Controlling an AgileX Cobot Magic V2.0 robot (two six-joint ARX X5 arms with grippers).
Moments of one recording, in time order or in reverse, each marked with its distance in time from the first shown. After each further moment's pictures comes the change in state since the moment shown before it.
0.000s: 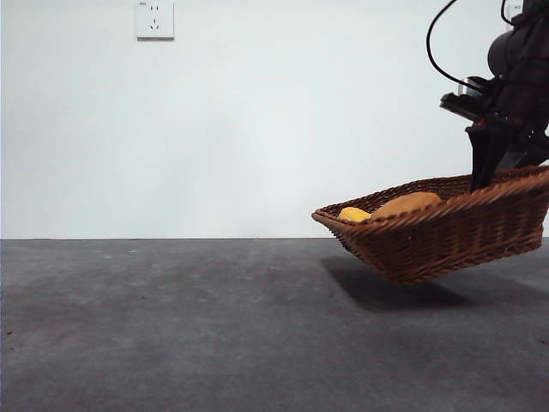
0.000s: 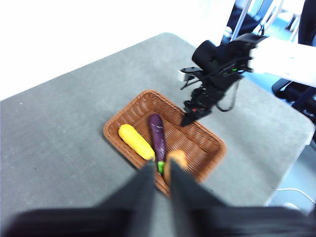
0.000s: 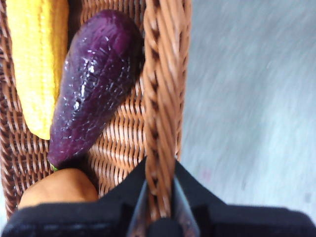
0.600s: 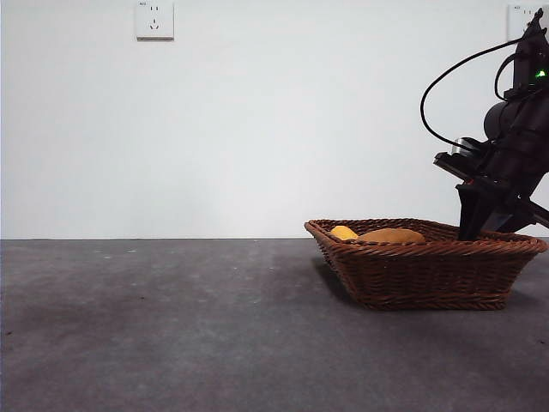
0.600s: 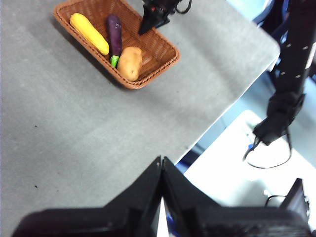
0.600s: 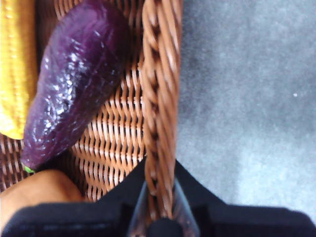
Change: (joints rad) left arm -0.061 -0.566 -0.740 -0.006 0.076 -0.132; right arm -0.018 0.188 0.005 0.090 -0.094 -0.033
